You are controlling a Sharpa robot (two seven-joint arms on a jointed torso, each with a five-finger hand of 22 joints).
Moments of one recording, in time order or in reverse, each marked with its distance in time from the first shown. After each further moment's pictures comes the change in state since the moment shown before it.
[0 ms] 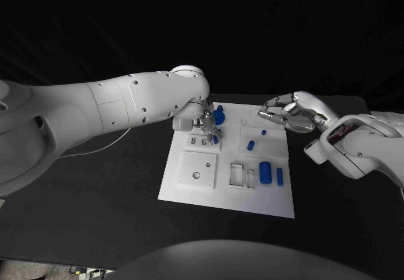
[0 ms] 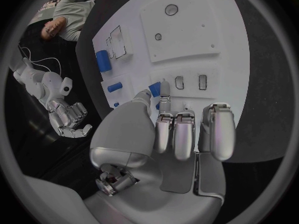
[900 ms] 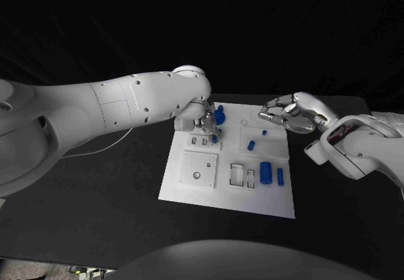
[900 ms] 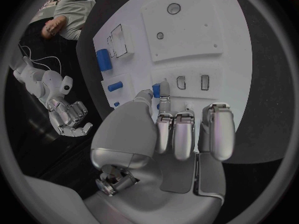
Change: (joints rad) left arm -0.003 0.009 0.000 -0.011 0.008 -0.005 0.000; left_hand 0.070 -0.007 0.014 -0.008 0.144 0.004 -0.004 -0.014 0.058 0.000 -0.007 0.000 0.000 0.000 -0.007 0.000 0.000 0.000 0.000 -0.007 0.000 0.000; right arm -0.002 0.000 0.000 -0.001 -0.002 0.004 -0.004; right_hand 0.004 -0.004 0.000 0.000 0.000 0.007 0.000 0.008 0.000 0.000 0.000 0.000 0.000 0.000 0.000 0.000 0.000 0.000 0.000 0.000 -0.004 0.000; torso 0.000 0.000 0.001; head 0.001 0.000
